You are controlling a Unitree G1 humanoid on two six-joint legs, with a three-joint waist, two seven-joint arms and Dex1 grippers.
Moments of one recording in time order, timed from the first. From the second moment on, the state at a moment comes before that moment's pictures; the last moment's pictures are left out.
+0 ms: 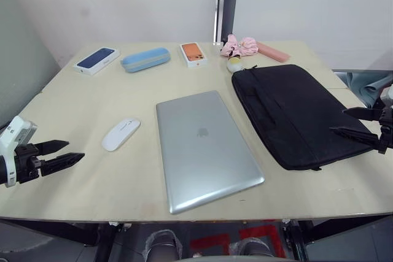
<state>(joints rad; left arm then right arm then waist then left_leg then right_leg) 0.12 1.04 0.61 0.12 -0.56 0.63 -1.23 -0.03 -1.12 -0.55 -0.05 0.59 0.67 1.16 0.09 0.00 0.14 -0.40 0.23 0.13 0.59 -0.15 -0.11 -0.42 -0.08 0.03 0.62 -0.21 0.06</state>
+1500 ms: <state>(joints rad) -0.18 0.80 0.51 0.17 -1.00 1.52 -0.89 -0.35 -0.99 -0.14 -0.17 0.52 0.59 1.11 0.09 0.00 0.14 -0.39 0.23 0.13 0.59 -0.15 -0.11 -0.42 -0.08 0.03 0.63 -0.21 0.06</state>
